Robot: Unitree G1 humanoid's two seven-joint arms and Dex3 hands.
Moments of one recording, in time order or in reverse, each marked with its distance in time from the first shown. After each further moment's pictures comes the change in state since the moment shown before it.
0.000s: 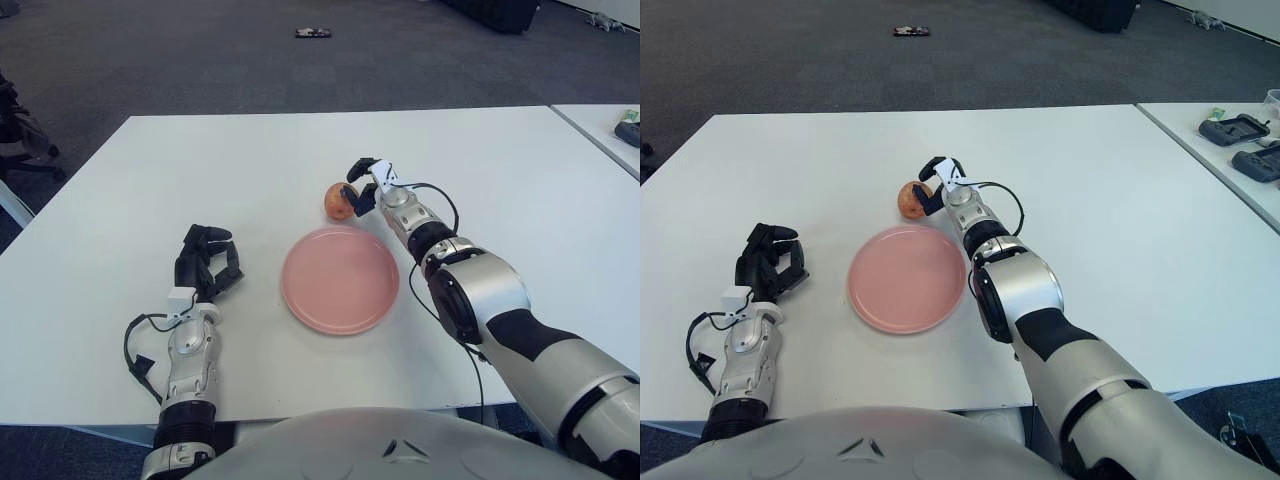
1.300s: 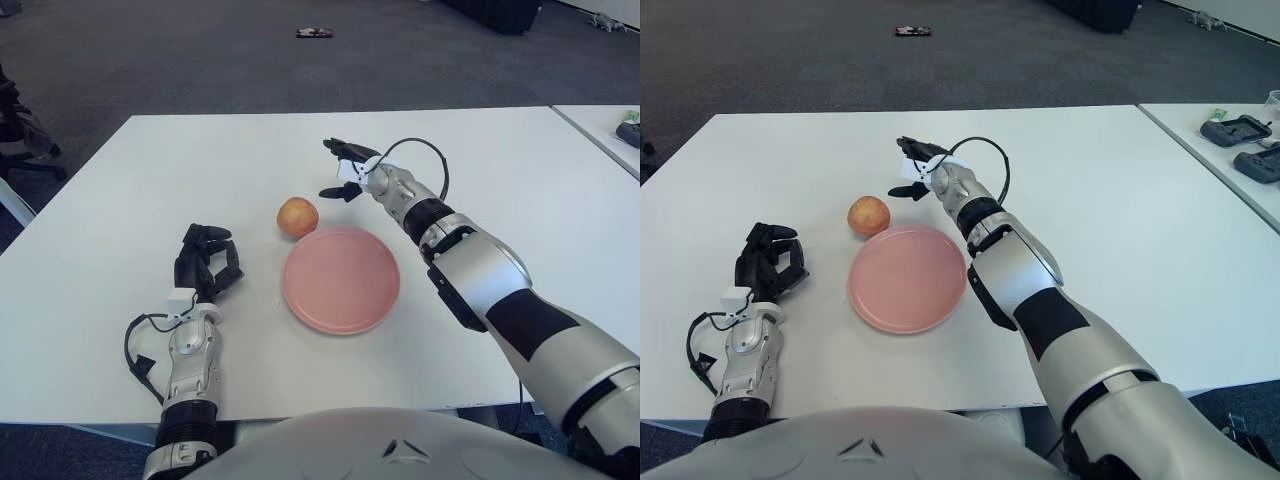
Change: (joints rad) left arm -0.004 -0.019 0.004 0.014 -0.002 -0.035 0.002; right arm -0.124 -0.021 0.367 0.002 -0.315 -0.047 0.117
